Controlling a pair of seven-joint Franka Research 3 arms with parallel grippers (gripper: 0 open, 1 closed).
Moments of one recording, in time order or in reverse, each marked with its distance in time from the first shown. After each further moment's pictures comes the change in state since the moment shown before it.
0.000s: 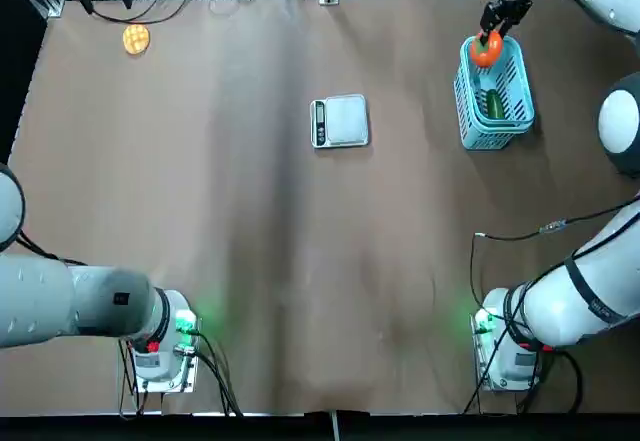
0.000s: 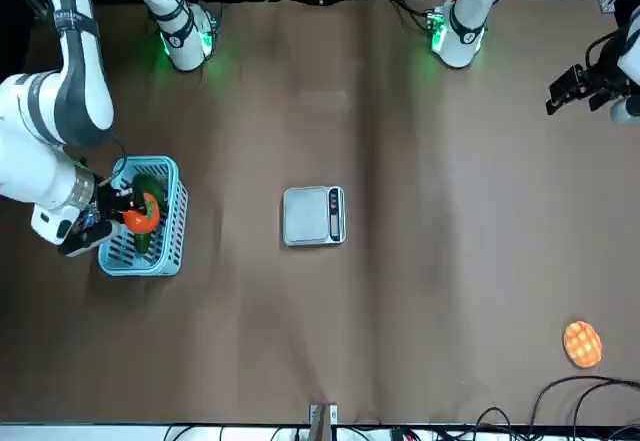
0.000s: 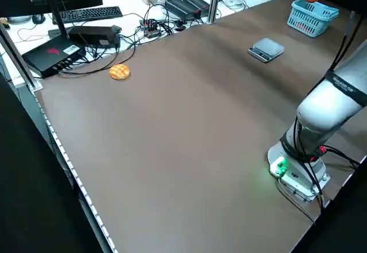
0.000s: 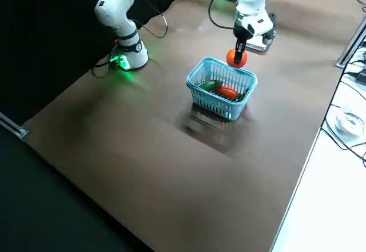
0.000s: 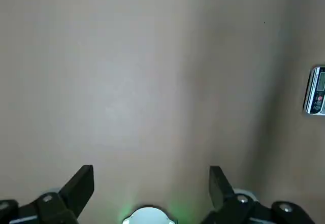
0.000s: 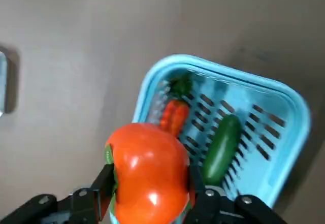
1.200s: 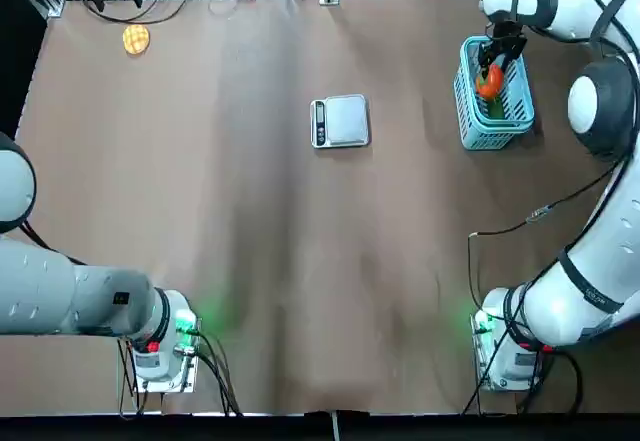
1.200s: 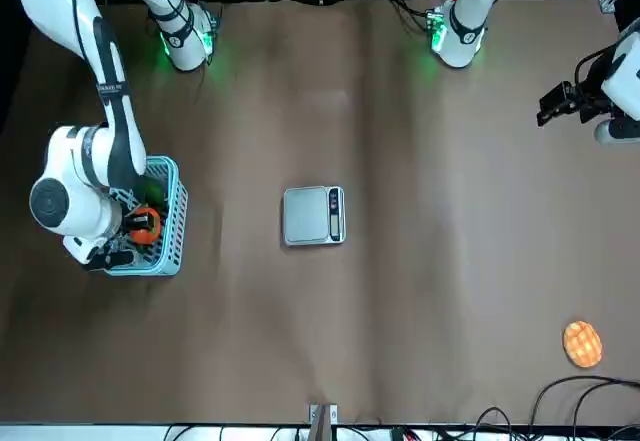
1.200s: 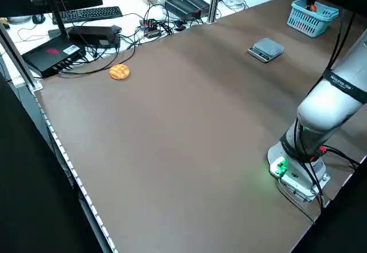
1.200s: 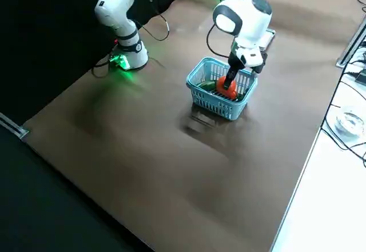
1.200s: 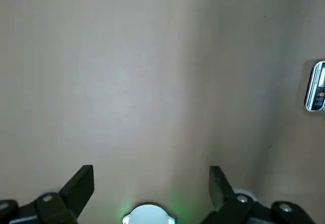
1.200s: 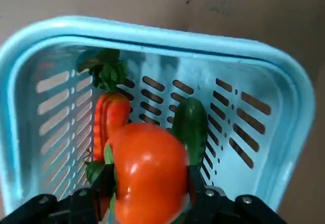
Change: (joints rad) left arm 0.005 0.074 -0.031 0.059 0.000 -0.027 -0.008; right arm 0.001 0.183 -0.014 -0.049 -0.140 0.137 0.216
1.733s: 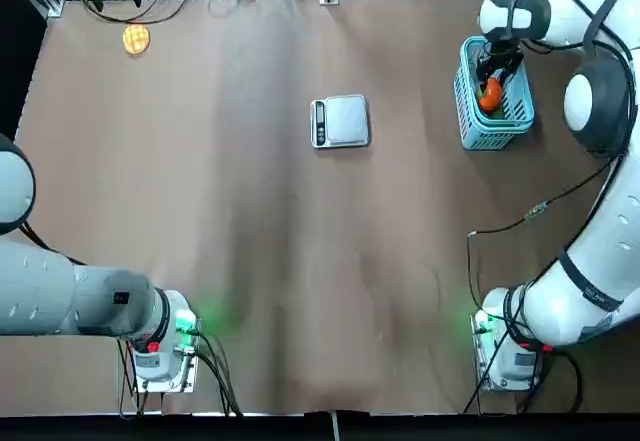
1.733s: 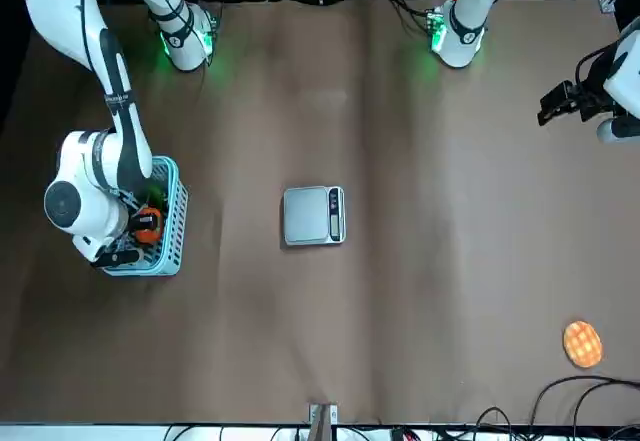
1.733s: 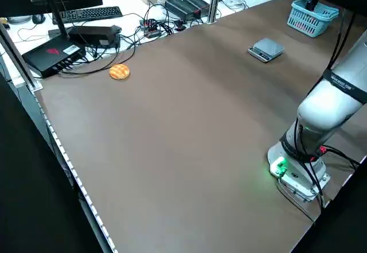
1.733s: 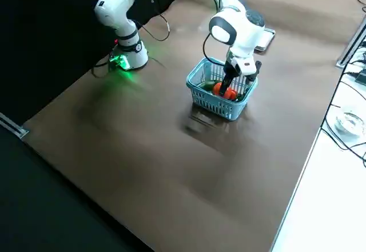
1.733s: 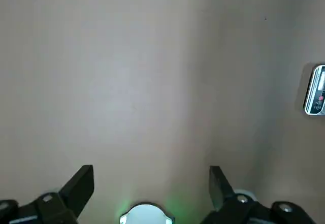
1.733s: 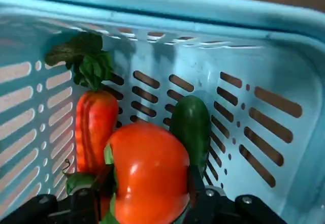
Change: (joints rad) left arm 0.002 -0.004 -0.002 -0.001 0.000 0.000 -0.021; right arm -0.007 0.019 0.000 -0.064 0.000 0.083 0.004
